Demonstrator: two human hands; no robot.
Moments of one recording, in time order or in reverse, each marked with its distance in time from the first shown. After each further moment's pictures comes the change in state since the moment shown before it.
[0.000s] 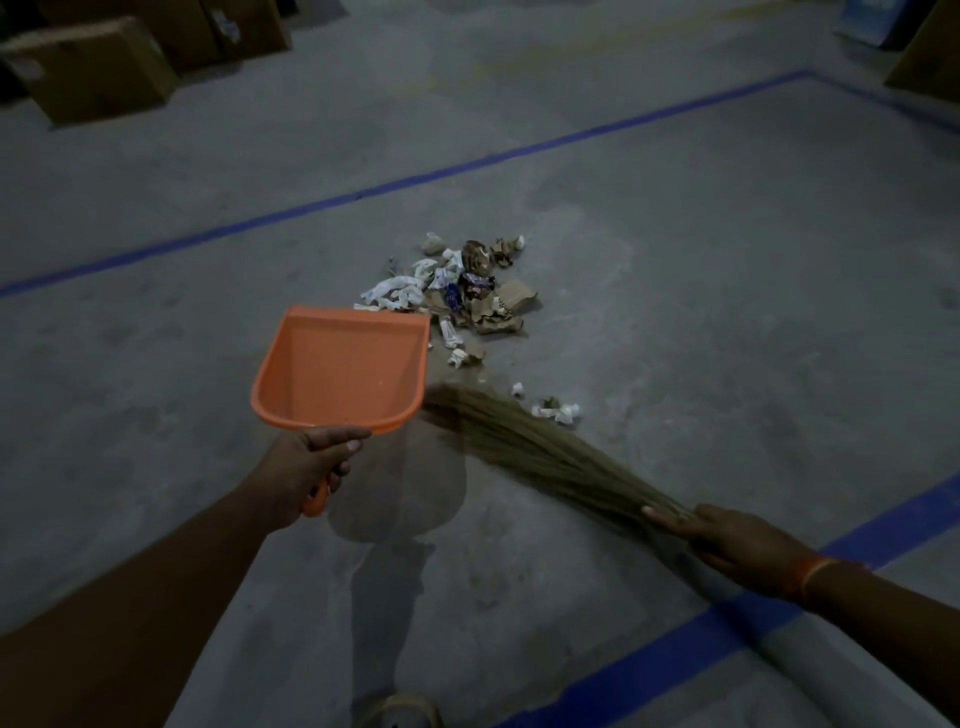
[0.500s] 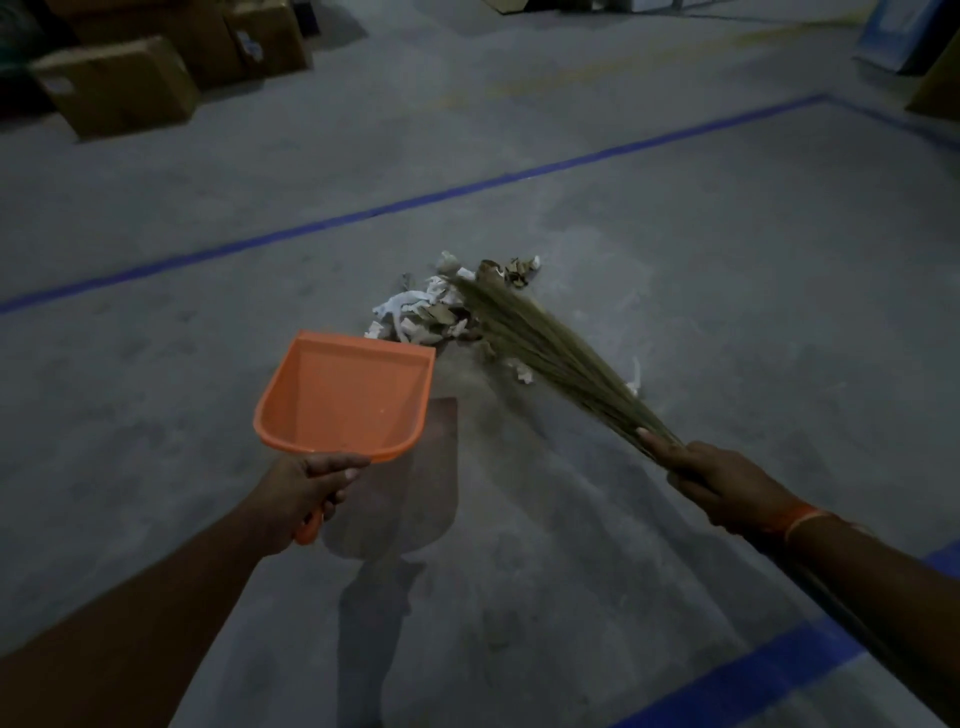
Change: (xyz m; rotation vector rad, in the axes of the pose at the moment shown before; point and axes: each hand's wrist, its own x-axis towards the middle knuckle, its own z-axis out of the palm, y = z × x) left_hand 0.010 -0.002 -0.022 0.082 0.003 -0.026; right_hand 0.076 -0.027 -0.085 0.070 0.208 0.086
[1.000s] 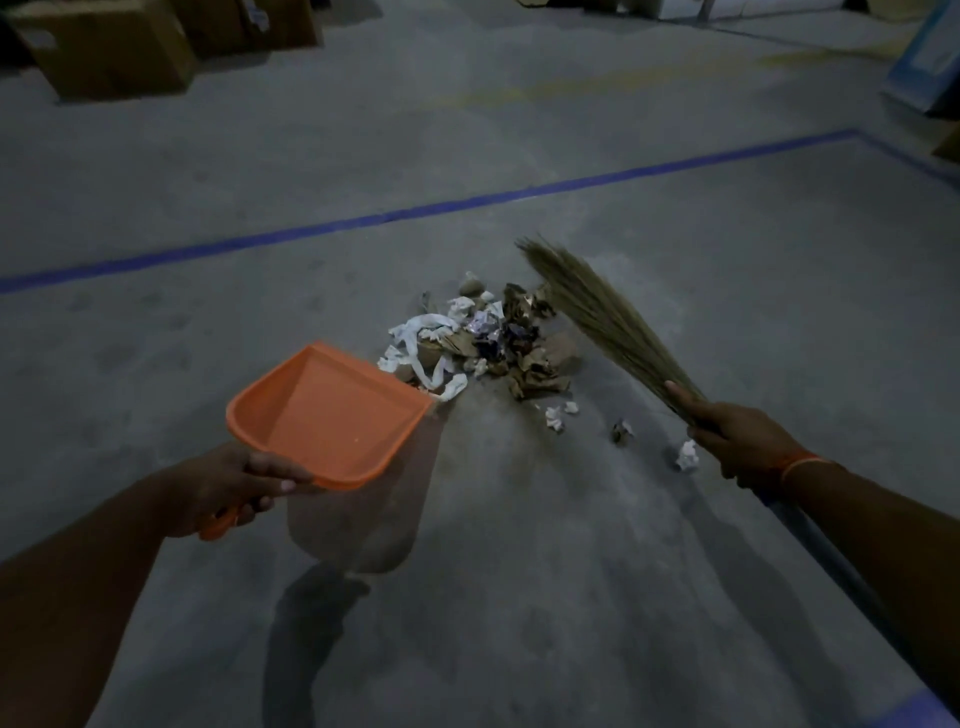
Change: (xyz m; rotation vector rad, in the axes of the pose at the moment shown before) left_hand 0.071 0.064 -0.129 0.188 -0.158 -0.255; right_hand 0.140 -0.009 -0.074 0.024 -0.083 0.296
